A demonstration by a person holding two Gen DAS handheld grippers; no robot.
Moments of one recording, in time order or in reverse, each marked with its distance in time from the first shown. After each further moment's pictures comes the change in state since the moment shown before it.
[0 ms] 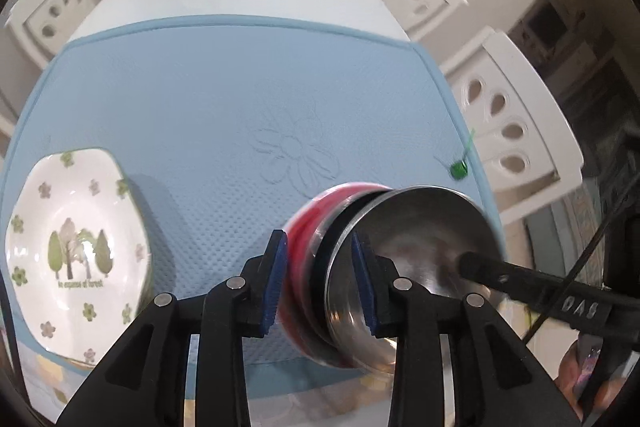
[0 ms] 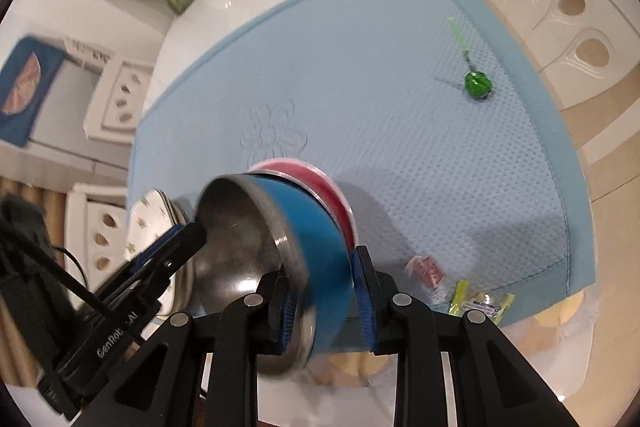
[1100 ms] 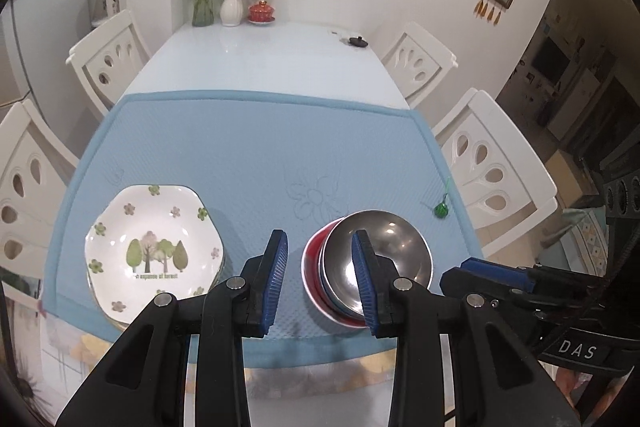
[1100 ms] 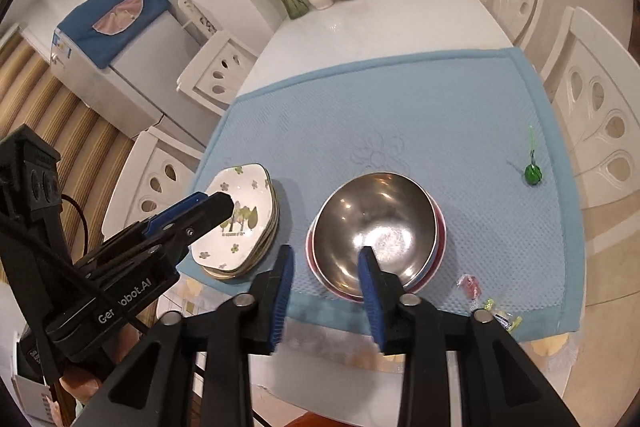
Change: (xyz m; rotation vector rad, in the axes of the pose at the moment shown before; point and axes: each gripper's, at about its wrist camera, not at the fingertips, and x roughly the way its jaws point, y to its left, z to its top) left arm -0.115 -0.010 -0.017 0.014 -0.224 0.067; right arm -0.073 0.082 -0.047 -0.365 -0.133 0.107
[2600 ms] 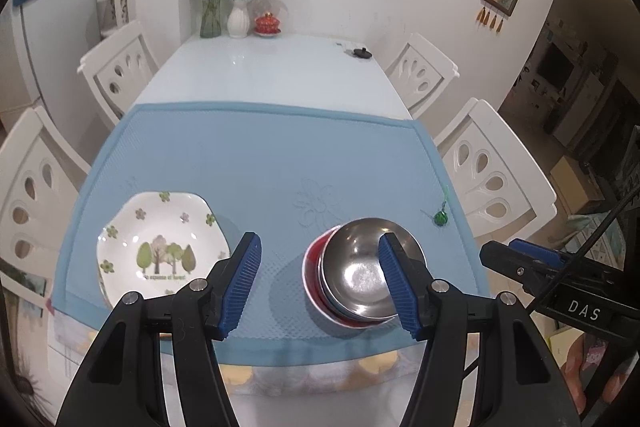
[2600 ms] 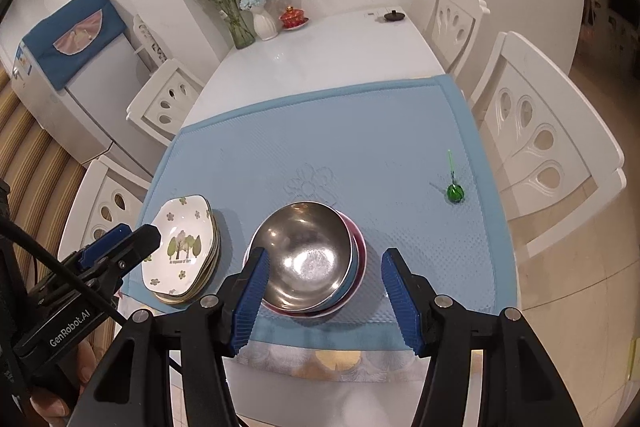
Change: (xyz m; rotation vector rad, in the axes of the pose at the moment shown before) left arm -0.012 -0.010 -0.002 -0.008 -0.029 0.030; right arm -0.034 -0.016 0.000 0.036 -0.091 -0.223
